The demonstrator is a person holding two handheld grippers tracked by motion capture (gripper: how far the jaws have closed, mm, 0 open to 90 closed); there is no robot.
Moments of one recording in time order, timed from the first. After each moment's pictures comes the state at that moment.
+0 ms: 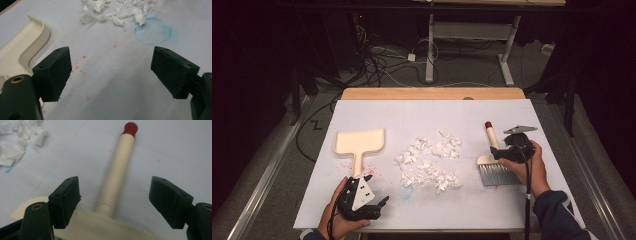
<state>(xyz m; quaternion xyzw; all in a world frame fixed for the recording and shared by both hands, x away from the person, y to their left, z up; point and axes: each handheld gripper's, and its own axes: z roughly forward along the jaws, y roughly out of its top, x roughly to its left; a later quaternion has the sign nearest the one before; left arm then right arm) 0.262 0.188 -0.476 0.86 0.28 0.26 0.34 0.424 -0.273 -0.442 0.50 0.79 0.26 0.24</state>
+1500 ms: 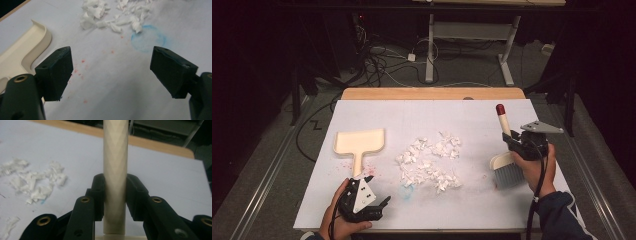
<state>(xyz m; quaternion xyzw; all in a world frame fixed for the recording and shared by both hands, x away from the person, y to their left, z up) 0.256 0.179 -0.465 0.85 0.30 0.26 0.36 0.383 -0.290 -0.388 0.48 0.73 0.38 0.30</state>
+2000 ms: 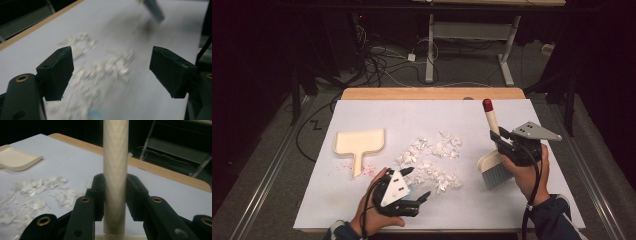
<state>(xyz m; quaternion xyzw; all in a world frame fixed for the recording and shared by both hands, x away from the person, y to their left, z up) 0.268 0.078 -0.410 0.82 0.22 0.18 0.49 0.349 -0.241 -0.357 0.40 0.74 0.44 0.31</state>
